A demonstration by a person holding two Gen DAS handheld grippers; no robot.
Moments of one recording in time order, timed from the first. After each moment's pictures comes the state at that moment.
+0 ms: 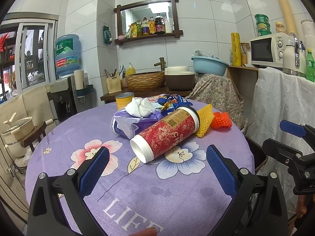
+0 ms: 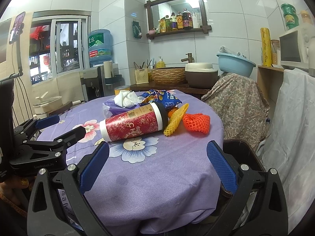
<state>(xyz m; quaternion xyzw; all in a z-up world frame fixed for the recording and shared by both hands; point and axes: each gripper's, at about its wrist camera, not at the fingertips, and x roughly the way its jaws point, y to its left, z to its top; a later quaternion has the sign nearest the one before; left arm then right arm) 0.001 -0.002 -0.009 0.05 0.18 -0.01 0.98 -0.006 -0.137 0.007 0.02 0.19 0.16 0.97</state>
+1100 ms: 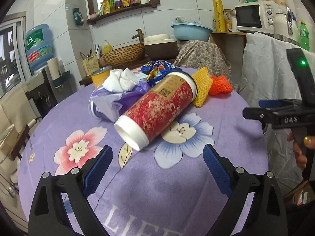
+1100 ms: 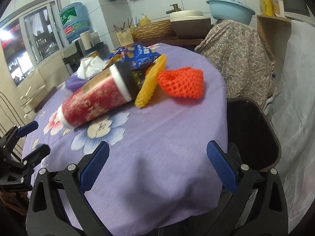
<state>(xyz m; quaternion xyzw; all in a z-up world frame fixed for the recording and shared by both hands) 0.057 0.007 -0.034 0.11 0.29 -0.08 0.95 0.119 -0.167 -0.043 0.07 0.36 0.15 0.92</state>
